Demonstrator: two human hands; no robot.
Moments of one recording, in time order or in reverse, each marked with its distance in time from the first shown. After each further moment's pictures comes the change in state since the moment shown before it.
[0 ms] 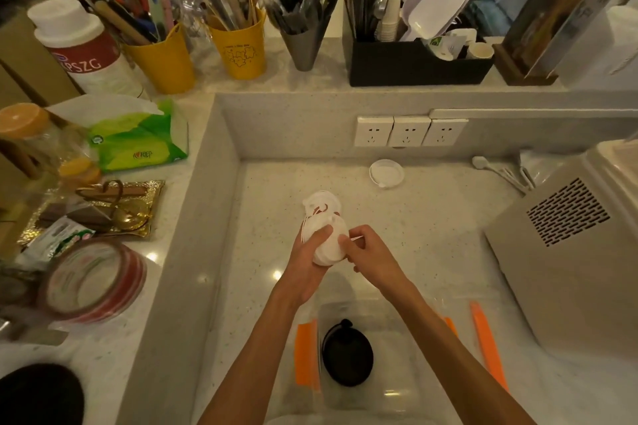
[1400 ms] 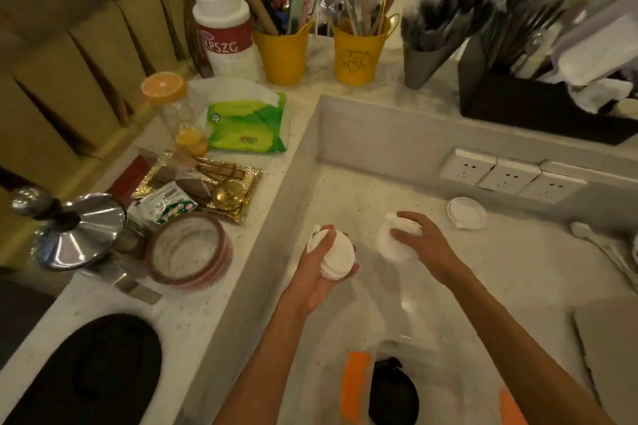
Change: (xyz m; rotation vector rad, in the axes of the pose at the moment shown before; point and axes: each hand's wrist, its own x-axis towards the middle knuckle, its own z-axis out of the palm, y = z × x) left_hand -0.003 0.033 -0.094 -0.354 0.149 0.048; right_hand 0.106 -0.028 0.014 -0.010 -0.162 -0.151
